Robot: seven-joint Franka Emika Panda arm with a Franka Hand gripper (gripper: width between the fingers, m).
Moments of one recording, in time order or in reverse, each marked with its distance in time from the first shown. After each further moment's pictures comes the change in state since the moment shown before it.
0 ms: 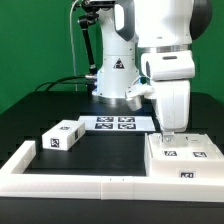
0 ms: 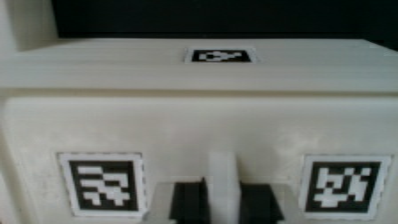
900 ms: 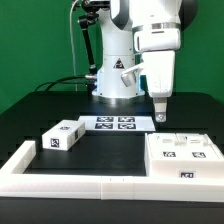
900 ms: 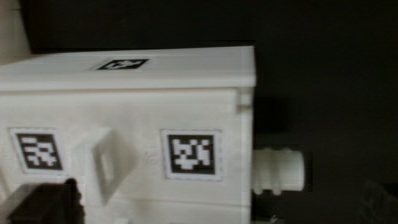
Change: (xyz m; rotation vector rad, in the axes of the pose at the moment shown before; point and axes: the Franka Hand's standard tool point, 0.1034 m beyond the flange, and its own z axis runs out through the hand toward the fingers) arm -0.005 -0.053 -0.030 -0.108 -0.002 0.065
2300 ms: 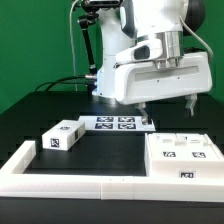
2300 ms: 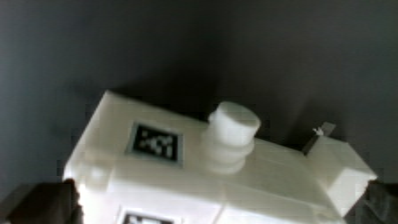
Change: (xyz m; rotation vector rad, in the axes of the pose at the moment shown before) arm 0.020 -0.033 0.013 0.036 0.045 1.211
